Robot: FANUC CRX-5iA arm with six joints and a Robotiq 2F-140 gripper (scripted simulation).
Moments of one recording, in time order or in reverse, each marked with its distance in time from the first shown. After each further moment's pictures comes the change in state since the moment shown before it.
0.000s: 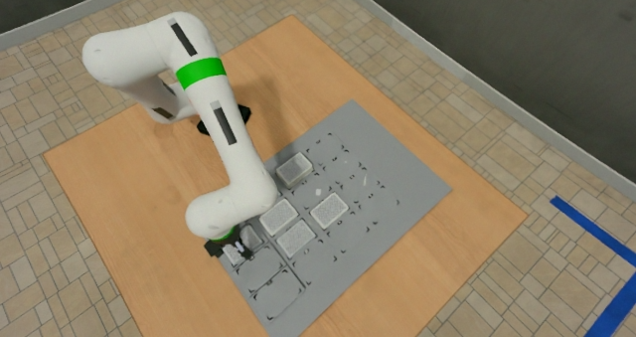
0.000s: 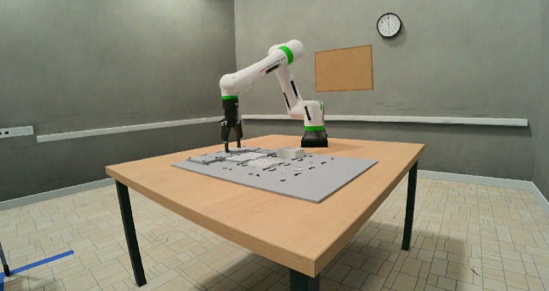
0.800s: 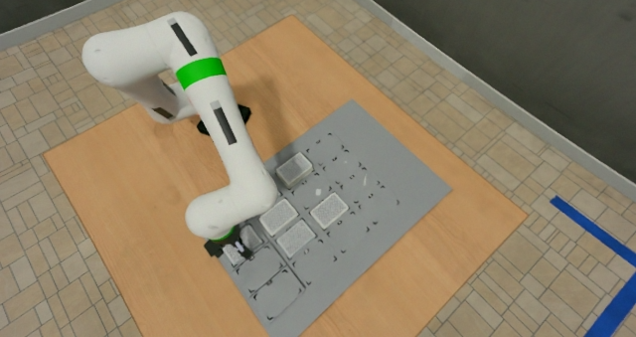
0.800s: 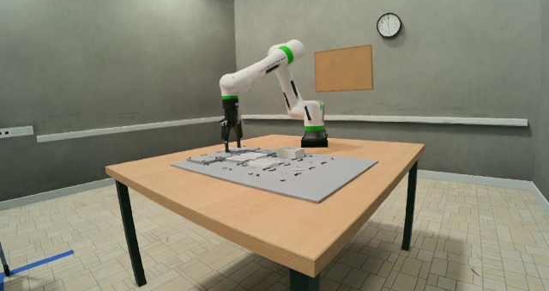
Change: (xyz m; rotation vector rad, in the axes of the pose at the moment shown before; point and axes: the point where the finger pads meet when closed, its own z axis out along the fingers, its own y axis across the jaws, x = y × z) arm 0.000 0.000 0.000 0.000 0.000 0.000
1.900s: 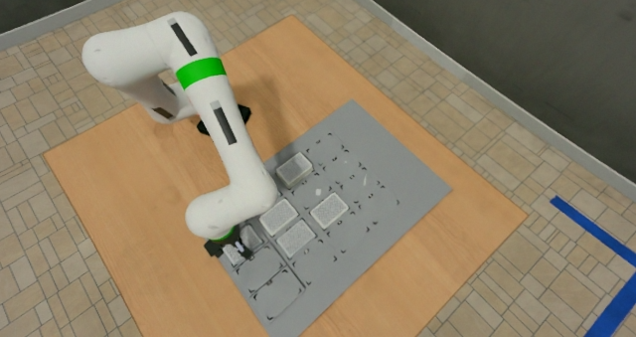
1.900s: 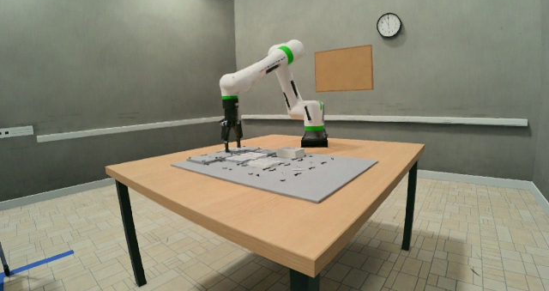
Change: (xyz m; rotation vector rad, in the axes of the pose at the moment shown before) arm 0.000 0.000 0.000 0.000 0.000 0.000
